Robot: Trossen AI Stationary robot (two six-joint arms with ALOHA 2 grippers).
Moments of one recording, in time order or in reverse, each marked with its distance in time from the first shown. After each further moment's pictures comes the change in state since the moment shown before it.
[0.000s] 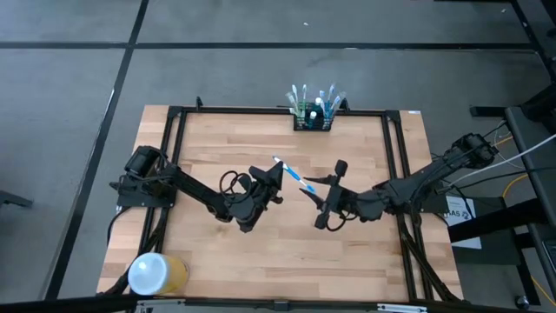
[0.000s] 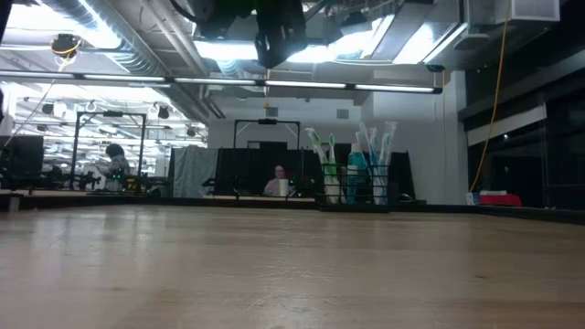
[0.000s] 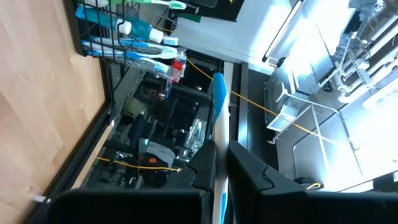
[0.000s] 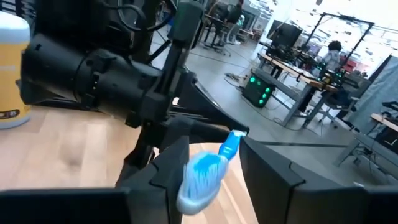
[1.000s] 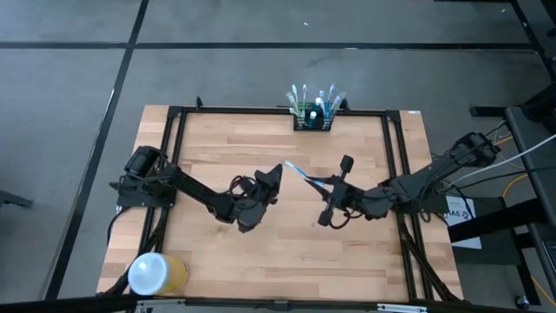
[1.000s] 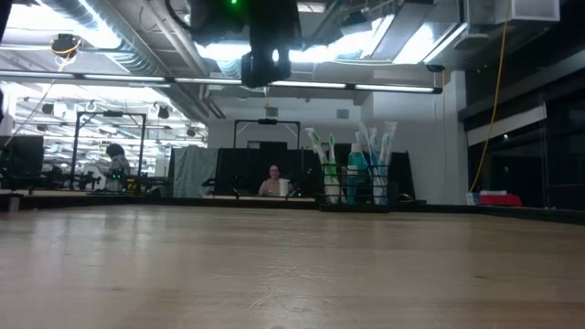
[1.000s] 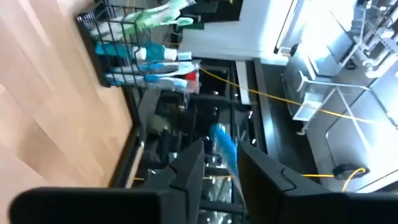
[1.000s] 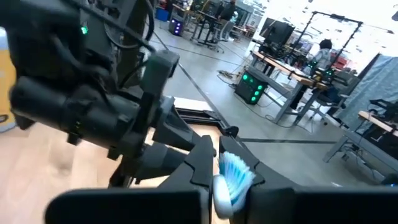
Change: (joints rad) left arm -0.004 0.001 -0.003 -0.247 -0.021 -0.040; right arm 0.010 -0.035 0.079 -0.135 0.043 0.009
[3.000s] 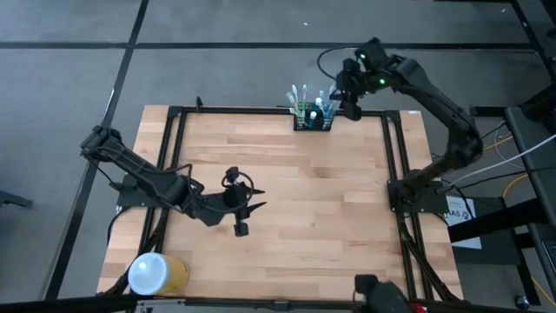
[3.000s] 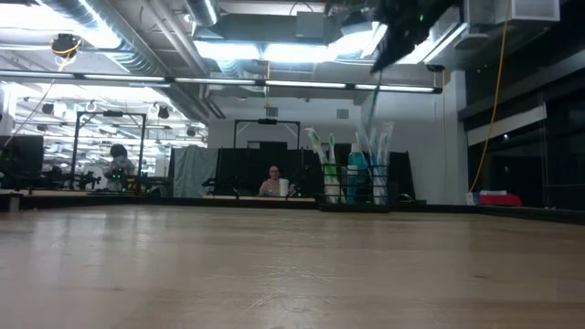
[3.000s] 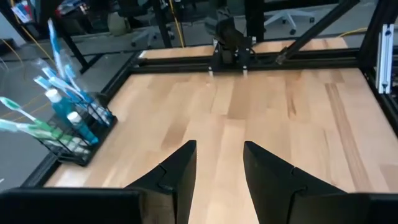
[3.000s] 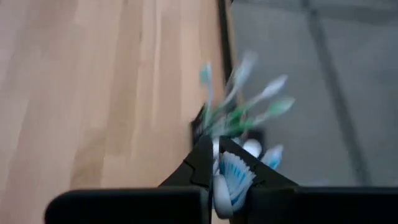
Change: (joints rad) left arm -0.133 -0.500 0.002 -0.972 0.716 1.571; right arm -1.291 0.209 0.672 -1.148 -1.272 -0.535
